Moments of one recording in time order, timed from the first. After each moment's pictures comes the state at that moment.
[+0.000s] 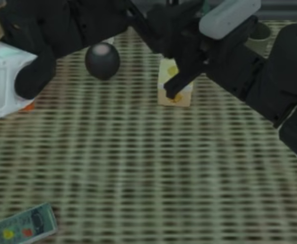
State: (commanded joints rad) left arm -0.50 1.59 1.04 0.58 0.59 0.02; right arm 0.63 1.54 0.81 0.80 -0.15 0.03
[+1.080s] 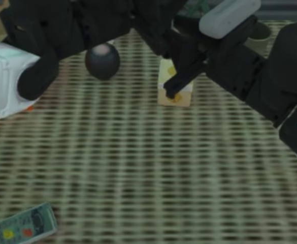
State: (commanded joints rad) left arm -0.50 1.59 1.04 0.58 0.59 0.02; right arm 0.63 1.54 0.81 0.80 -0.15 0.03
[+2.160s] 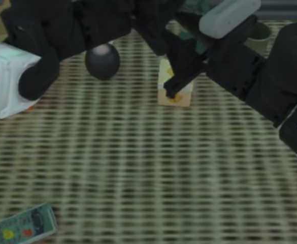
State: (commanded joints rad) left arm -0.50 1.59 1.04 0.58 0.59 0.02; right arm 0.63 1.54 0.81 0.80 -0.15 0.03
